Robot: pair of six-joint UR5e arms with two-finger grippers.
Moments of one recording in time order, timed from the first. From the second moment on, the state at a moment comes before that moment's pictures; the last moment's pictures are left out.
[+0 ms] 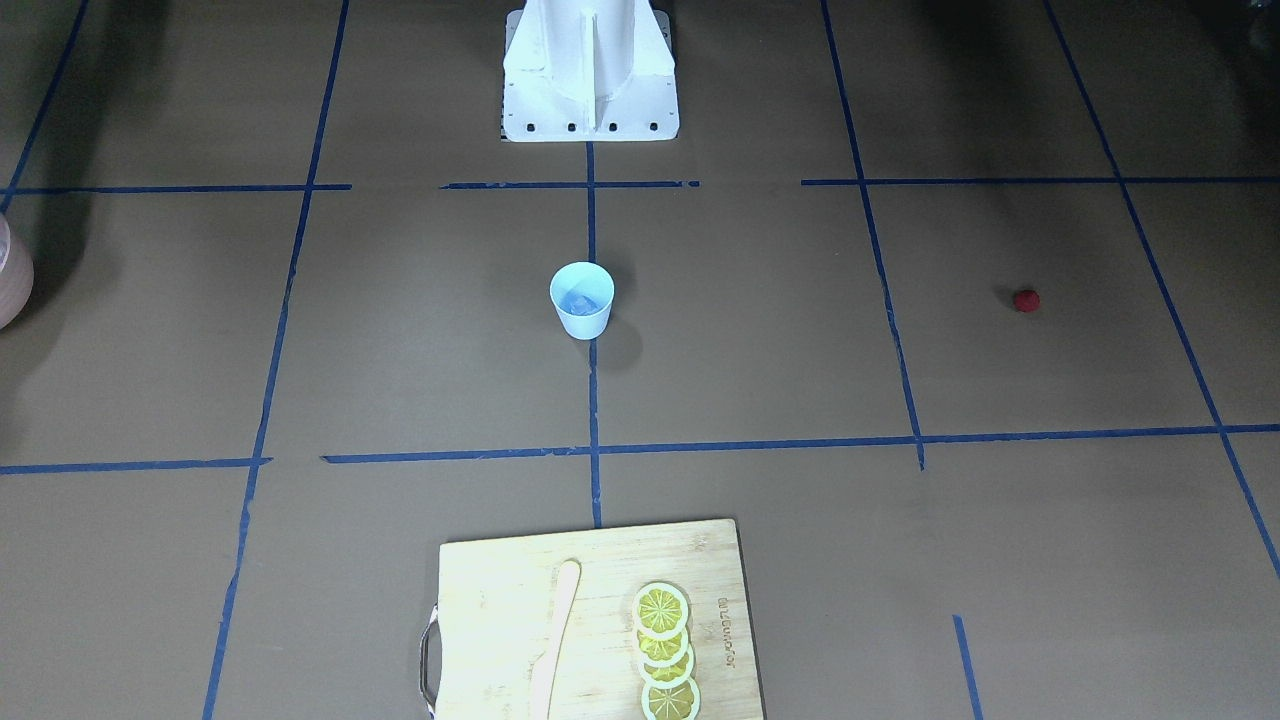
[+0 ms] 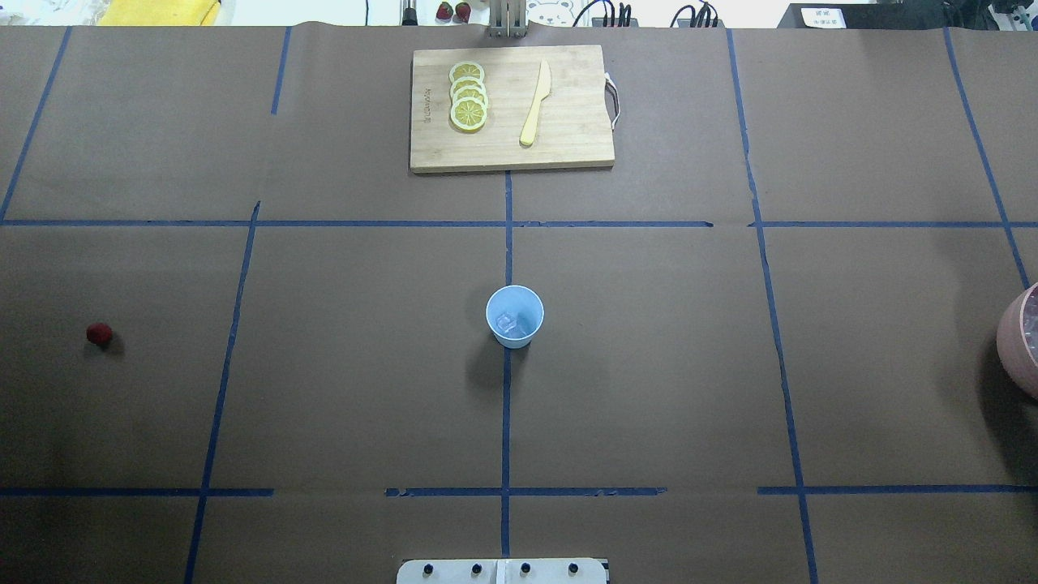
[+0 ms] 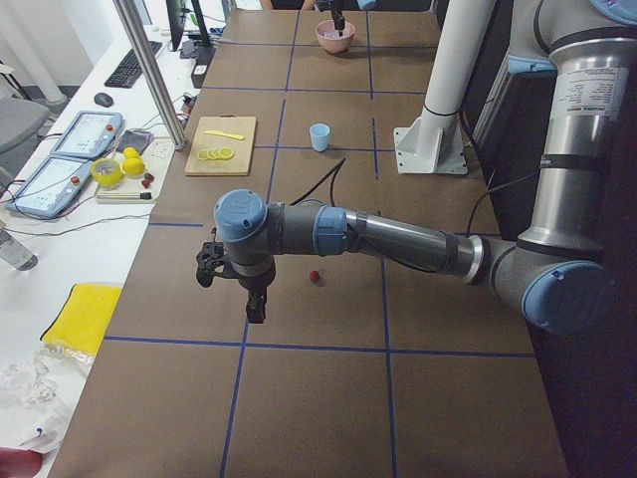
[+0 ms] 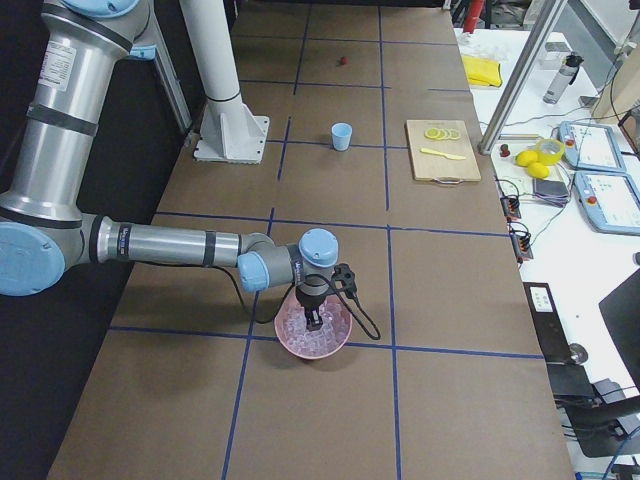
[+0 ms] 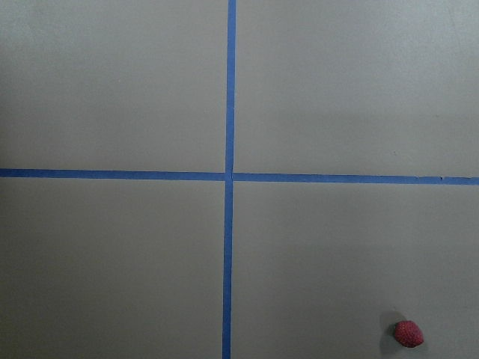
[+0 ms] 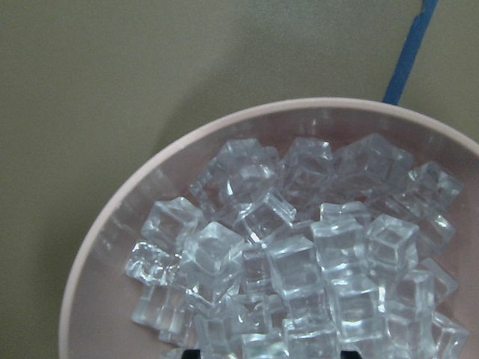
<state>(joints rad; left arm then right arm) -1.62 -1.64 -1.72 -1.37 -2.41 0.01 1.23 -1.87 1.75 -1.27 2.28 0.05</state>
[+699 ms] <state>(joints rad) -1.62 -1.64 -1.72 -1.37 -2.41 0.01 1.22 -1.88 1.75 -1.28 2.27 0.05</state>
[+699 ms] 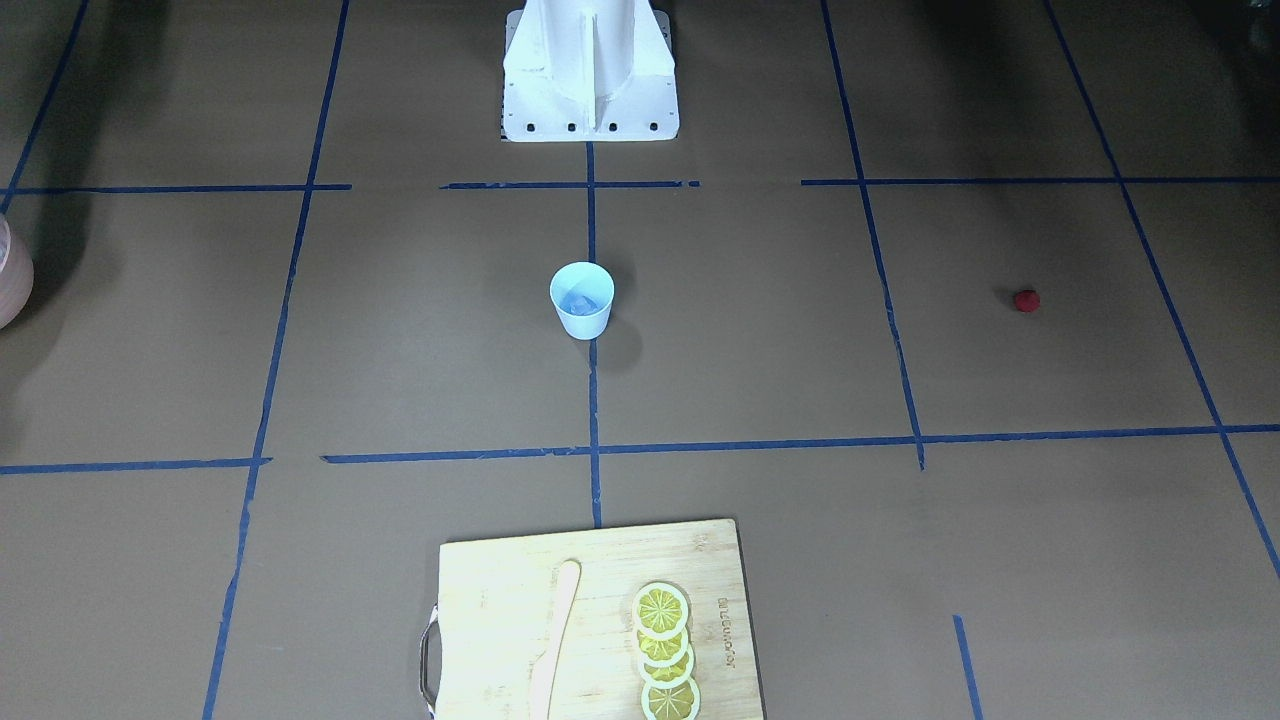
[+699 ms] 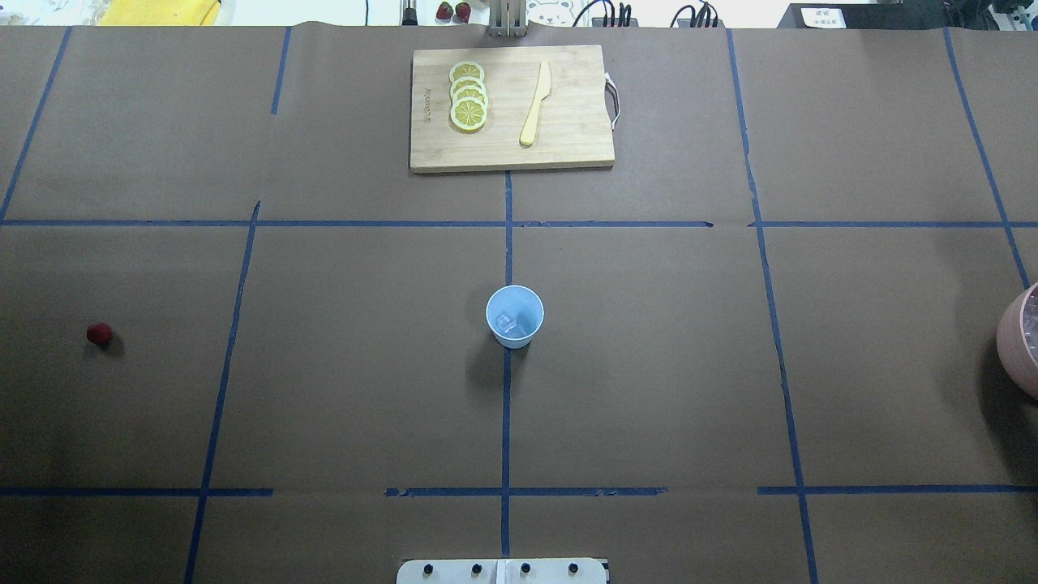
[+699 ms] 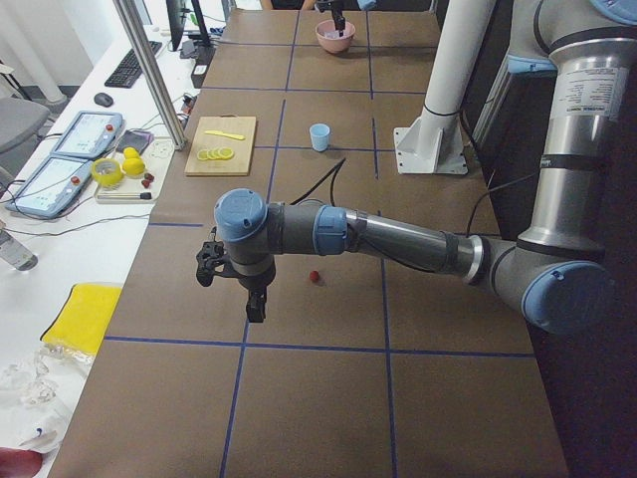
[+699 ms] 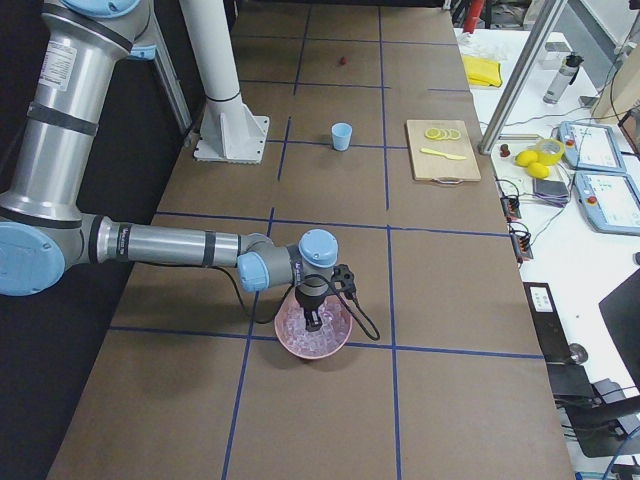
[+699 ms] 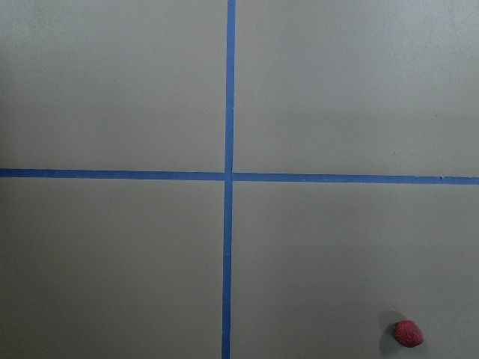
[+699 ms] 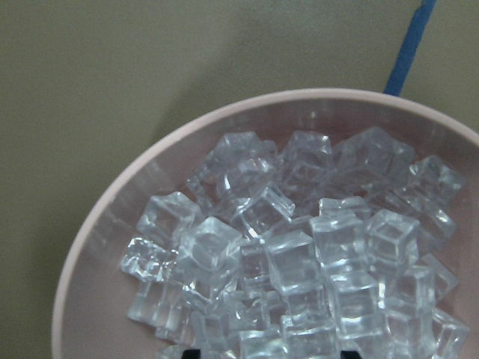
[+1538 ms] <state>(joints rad) -1.62 -1.64 -1.72 -1.37 -2.41 0.01 1.23 -1.88 1.77 -1.28 2.25 -0.05</state>
